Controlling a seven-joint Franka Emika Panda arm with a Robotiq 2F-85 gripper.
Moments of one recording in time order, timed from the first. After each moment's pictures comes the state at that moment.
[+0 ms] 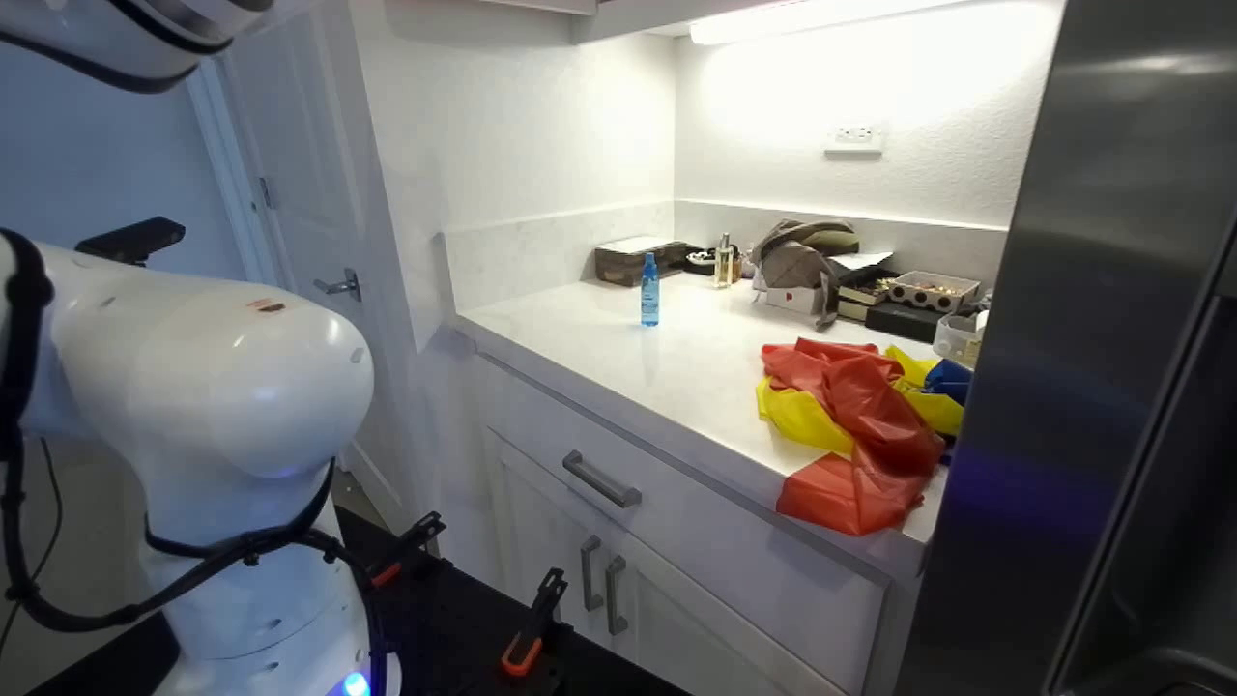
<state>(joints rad) 0.11 -1.04 0.38 -2.72 -0.07 3.34 0.06</state>
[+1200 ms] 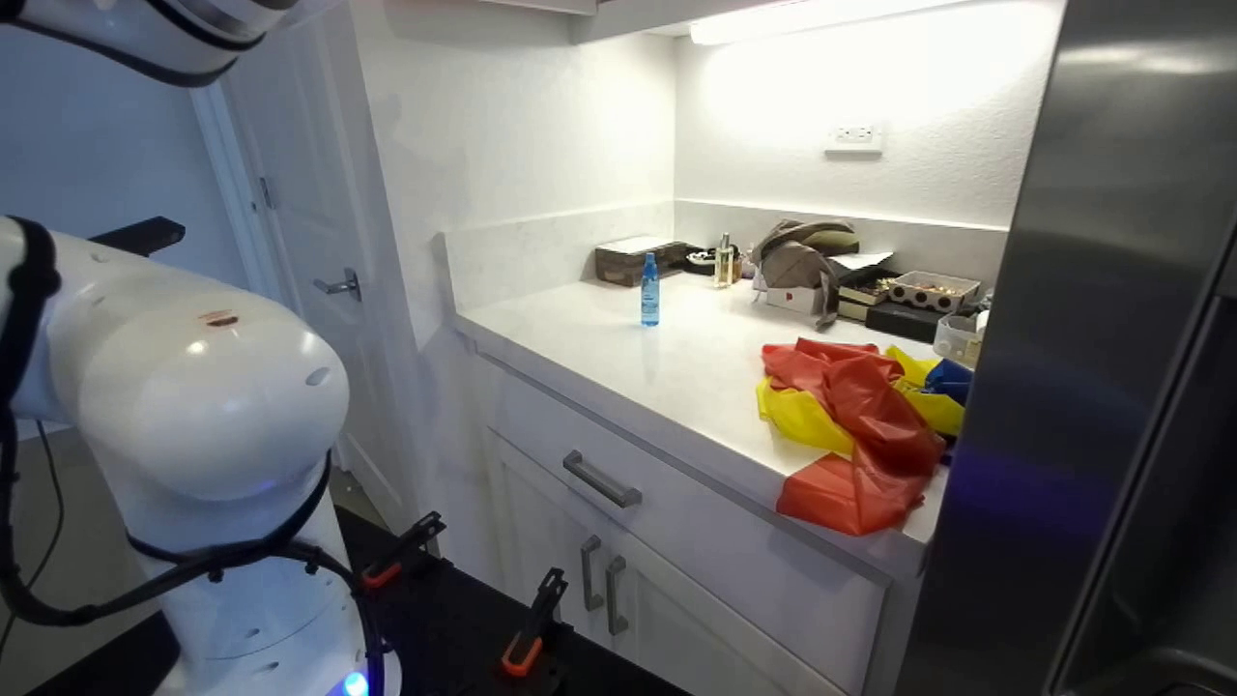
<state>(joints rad) -0.11 -0.99 0.51 -2.64 0.03 3.36 0.09</state>
